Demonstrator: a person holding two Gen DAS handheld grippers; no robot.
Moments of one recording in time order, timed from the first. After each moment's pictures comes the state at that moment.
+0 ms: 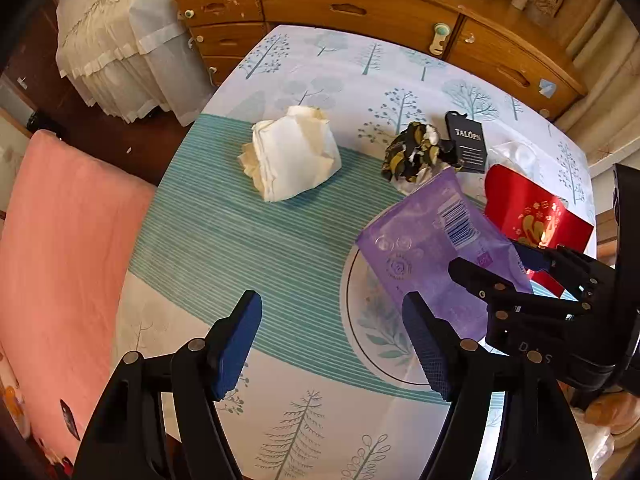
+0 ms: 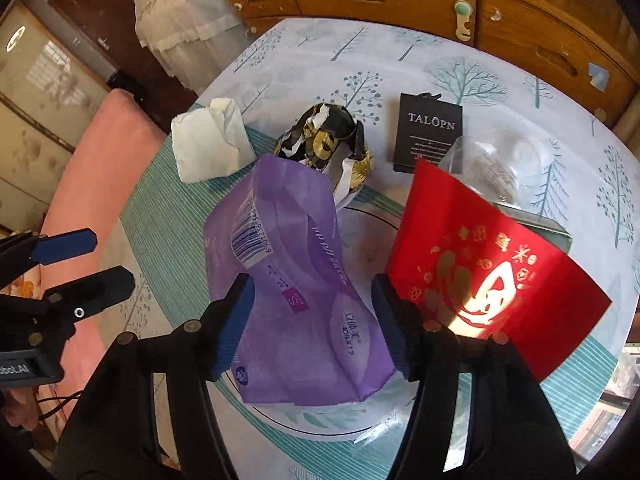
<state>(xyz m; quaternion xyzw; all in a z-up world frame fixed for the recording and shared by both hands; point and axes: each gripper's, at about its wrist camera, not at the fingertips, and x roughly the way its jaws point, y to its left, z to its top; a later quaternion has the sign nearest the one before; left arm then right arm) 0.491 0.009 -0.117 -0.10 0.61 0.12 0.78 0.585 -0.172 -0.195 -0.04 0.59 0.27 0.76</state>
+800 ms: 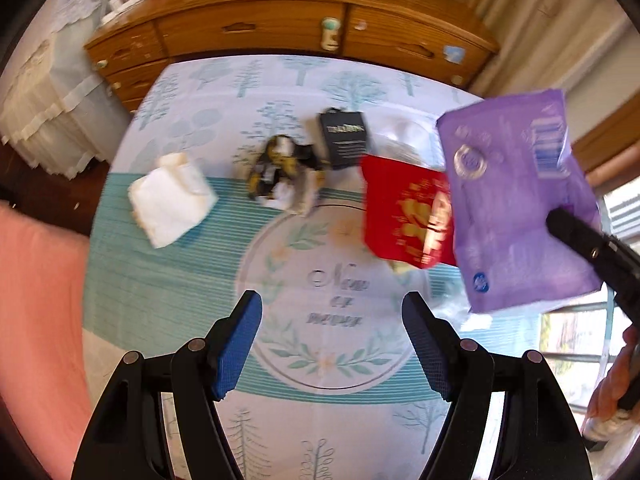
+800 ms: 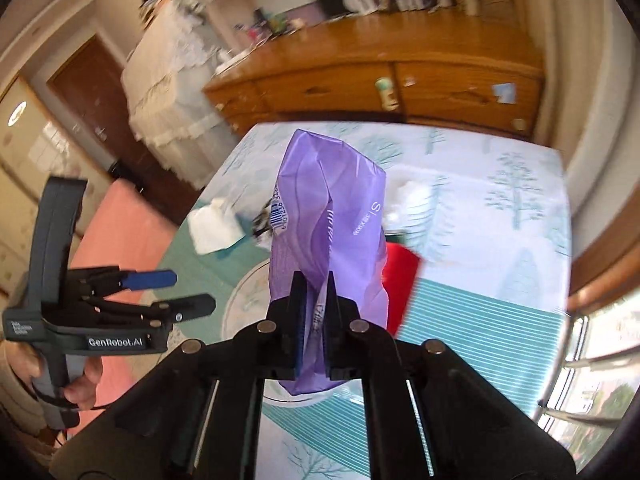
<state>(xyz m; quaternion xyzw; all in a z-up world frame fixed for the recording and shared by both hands) 0.525 -0.092 -0.098 -0.06 0.60 -0.02 0.80 0.542 -0.303 -0.091 0.08 0.47 0.21 0.85</state>
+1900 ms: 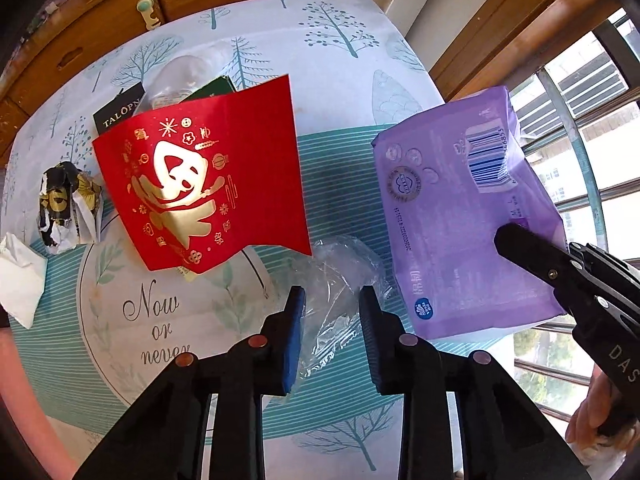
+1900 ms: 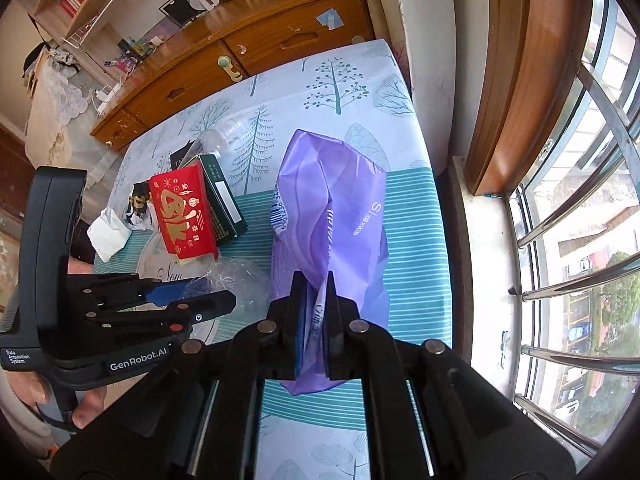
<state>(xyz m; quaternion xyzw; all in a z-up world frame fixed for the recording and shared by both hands) 0.536 -0.247 -0.174 0.04 0.64 -0.18 0.75 0.483 -0.426 -0.170 0.16 0.53 0.02 0.83</state>
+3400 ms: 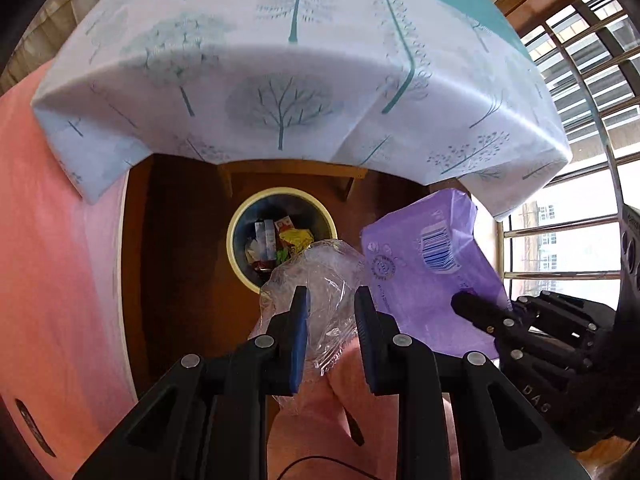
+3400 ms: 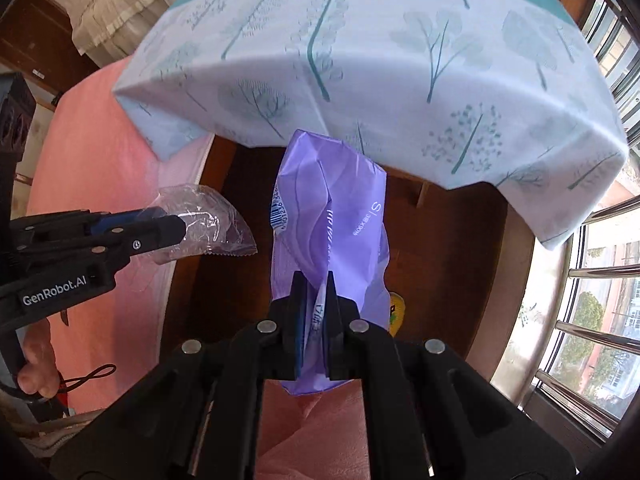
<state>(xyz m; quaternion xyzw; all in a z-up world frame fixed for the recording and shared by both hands) 0.011 0.017 -0.274 -0.09 0.66 -0.10 0.74 0.032 -0.120 -0.268 0.03 0.65 0.11 0.76</state>
